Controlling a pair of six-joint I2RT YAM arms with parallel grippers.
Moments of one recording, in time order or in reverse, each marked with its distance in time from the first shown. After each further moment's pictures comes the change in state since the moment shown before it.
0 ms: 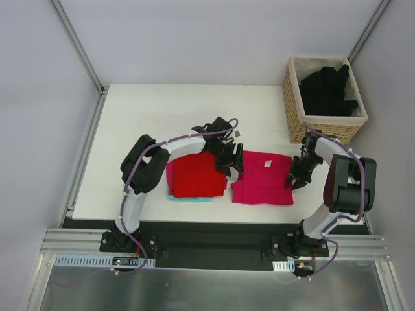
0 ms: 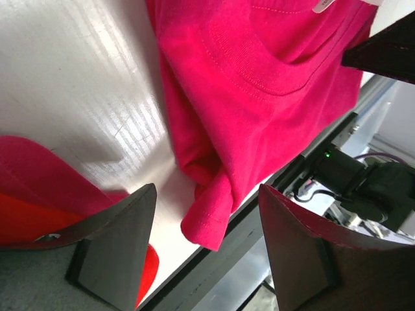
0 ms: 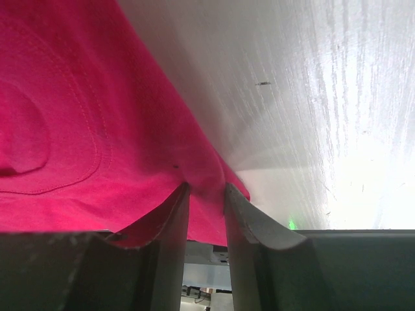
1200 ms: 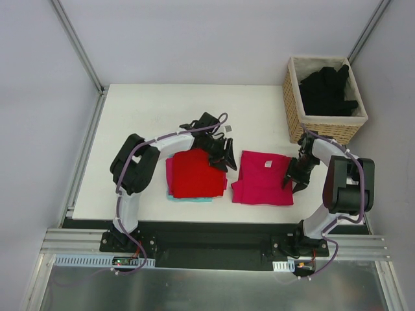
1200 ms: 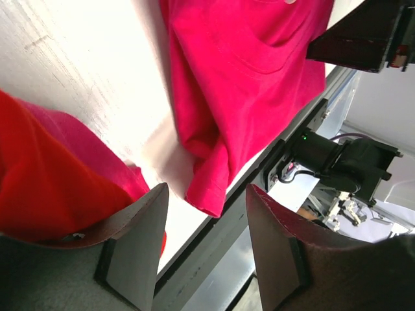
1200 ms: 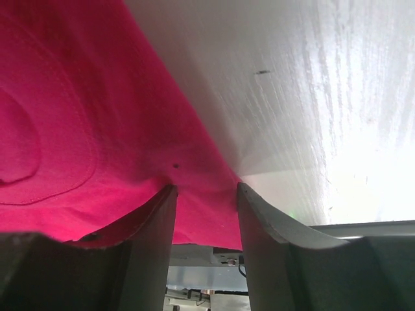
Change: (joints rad) left arm 0.085 -0.093 -0.096 0.063 0.109 0.022; right arm 0.038 -0.015 -0.021 0.000 0.050 0.047
